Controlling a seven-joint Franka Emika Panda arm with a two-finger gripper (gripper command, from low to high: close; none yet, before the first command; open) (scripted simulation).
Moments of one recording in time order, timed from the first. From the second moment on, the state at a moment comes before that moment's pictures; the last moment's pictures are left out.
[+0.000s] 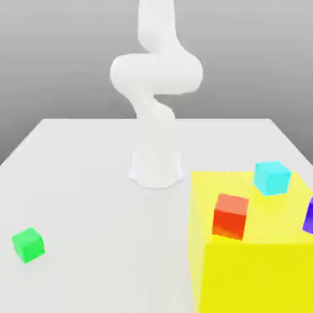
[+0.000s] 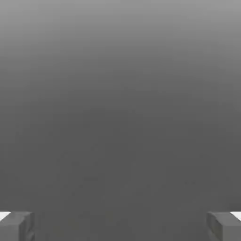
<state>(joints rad) -0.06 -0.72 0.01 -2.32 -0.05 2.34 0.84</state>
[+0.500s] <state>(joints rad) -0.33 -0.22 -0.10 -2.45 -0.23 2.55 0.98</state>
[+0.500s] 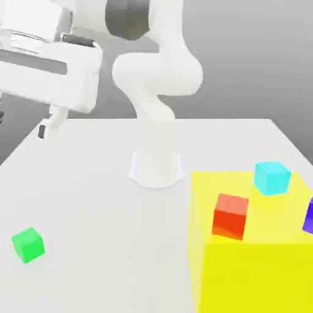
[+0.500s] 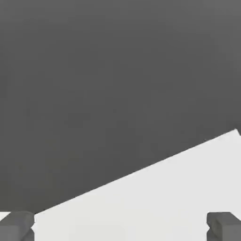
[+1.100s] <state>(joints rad) -0.61 0.37 -0.08 -2.54 0.13 2.91 0.74</state>
